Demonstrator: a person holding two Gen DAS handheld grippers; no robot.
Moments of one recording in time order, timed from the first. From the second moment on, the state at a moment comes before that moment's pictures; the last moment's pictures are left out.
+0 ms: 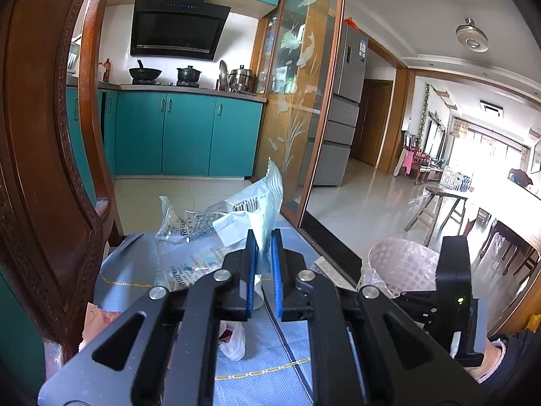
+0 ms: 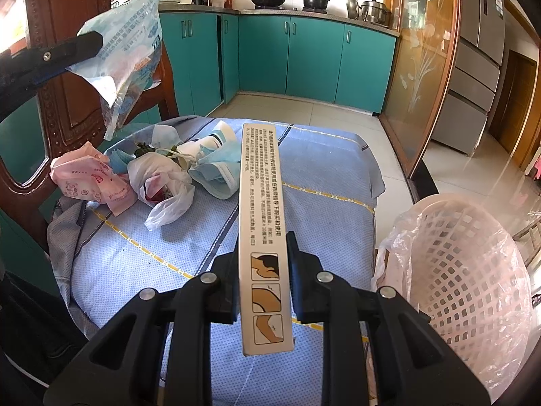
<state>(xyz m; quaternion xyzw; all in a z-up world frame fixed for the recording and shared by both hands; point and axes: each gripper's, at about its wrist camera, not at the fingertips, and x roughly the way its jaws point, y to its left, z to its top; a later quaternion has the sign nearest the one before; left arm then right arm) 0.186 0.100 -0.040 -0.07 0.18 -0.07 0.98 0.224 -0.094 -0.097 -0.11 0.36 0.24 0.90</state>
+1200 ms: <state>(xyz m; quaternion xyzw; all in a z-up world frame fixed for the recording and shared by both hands) 0.190 0.098 -0.043 -0.06 0.19 -0.06 0.98 0.219 -0.094 -0.090 -0.10 0.34 0.24 0.90</state>
